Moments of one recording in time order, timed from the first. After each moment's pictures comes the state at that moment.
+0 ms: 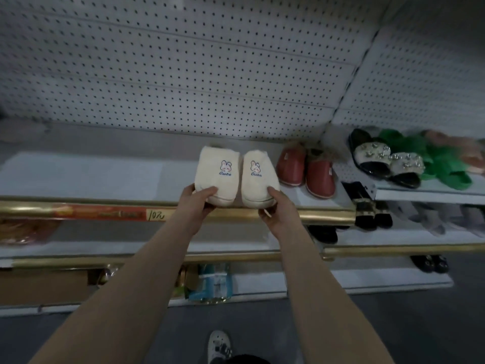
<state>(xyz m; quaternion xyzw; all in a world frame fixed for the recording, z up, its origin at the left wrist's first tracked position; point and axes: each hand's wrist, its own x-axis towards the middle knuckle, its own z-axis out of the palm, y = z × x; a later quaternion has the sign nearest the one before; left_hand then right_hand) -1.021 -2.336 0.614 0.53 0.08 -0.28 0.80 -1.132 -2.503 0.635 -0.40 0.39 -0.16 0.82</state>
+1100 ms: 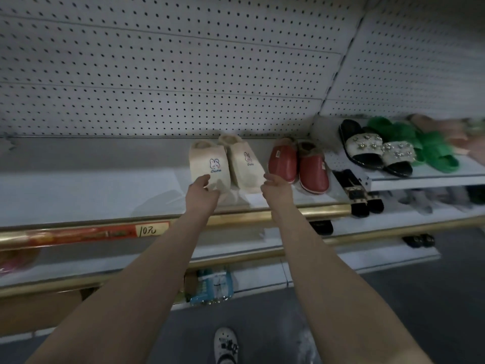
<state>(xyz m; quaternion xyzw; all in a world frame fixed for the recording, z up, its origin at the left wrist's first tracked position) -1.001 -2.376 0.631 0.80 -0.08 -0.18 0.57 -1.084 -2.544 0.622 -0.66 0.41 -0.20 0.61</state>
